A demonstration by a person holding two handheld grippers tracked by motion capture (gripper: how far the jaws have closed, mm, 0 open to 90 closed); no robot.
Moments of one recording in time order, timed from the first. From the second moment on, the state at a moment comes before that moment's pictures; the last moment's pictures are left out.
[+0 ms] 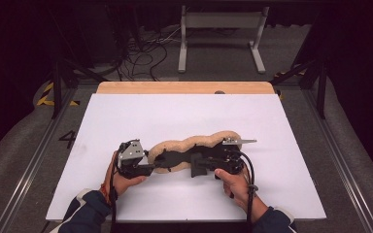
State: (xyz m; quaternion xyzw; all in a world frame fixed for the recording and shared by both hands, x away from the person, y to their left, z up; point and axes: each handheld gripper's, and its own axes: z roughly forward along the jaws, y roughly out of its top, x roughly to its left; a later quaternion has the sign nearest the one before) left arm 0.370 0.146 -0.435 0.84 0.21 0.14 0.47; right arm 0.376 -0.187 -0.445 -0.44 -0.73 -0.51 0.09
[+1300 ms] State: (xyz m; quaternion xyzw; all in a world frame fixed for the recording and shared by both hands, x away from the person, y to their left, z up) left arm 0.347 0.141 -0.440 0.85 0.16 0.13 0.49; right arm 0.319 -0.270 -0.399 -0.40 -0.74 -0.46 -0.27
